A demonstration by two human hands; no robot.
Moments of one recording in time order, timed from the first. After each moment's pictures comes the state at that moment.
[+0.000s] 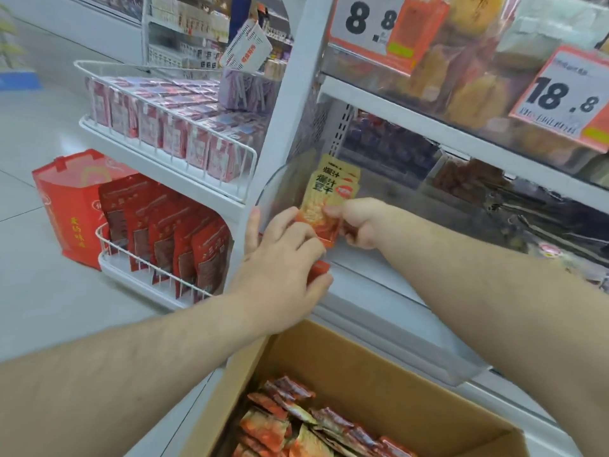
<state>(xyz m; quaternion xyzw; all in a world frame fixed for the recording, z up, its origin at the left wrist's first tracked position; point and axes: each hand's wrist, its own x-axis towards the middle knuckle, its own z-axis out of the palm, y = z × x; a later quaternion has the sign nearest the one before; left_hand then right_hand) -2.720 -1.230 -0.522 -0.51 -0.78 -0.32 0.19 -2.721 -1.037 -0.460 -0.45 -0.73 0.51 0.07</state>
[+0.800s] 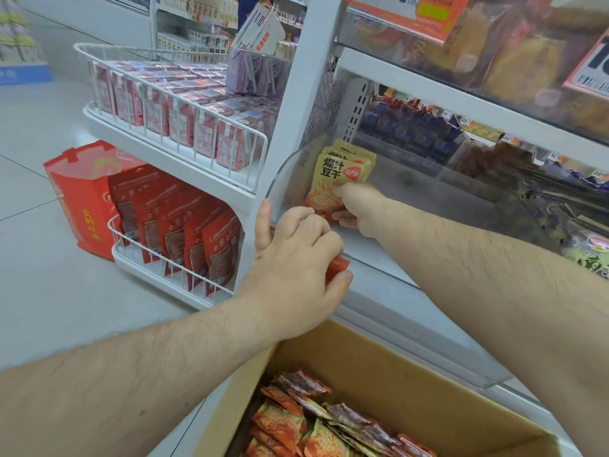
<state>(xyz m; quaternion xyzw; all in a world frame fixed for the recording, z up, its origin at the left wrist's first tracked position) -2.716 -1.230 -0.524 -0.50 -0.78 -0.33 0.19 -2.761 -1.023 -0.488 -0.42 -0.73 0.51 0.15</state>
